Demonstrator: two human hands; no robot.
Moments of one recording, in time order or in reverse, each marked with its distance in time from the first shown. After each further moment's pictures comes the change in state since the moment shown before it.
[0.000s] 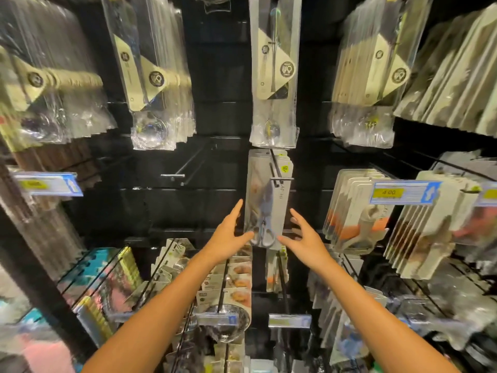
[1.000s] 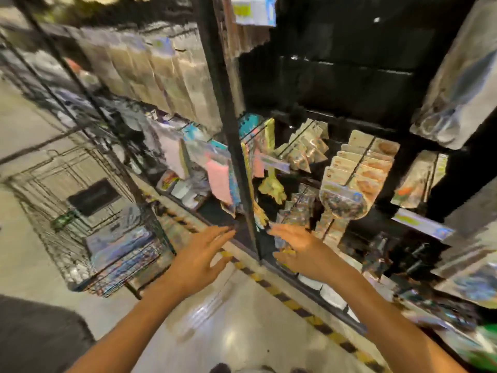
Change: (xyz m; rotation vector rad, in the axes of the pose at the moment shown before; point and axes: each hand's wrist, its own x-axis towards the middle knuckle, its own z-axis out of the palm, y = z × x) left_hand -0.475 -0.113 -0.034 0.745 0.135 -0.303; right_hand -0.226 0.017 0.215 -0.399 -0.960 -0.510
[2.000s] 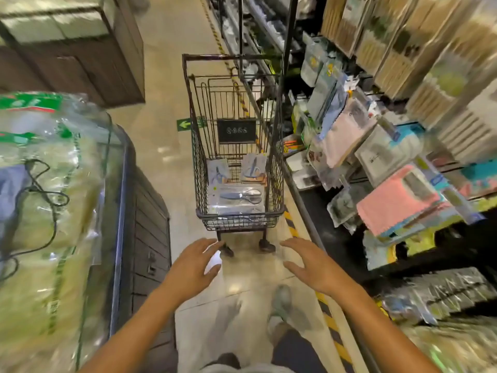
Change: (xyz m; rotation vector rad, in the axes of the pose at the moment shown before) left_hand -0.288 -0.285 0.004 -0.191 0.027 -0.843; right_hand 0.278 -0.232 0.240 -0.177 -0.508 -0.289
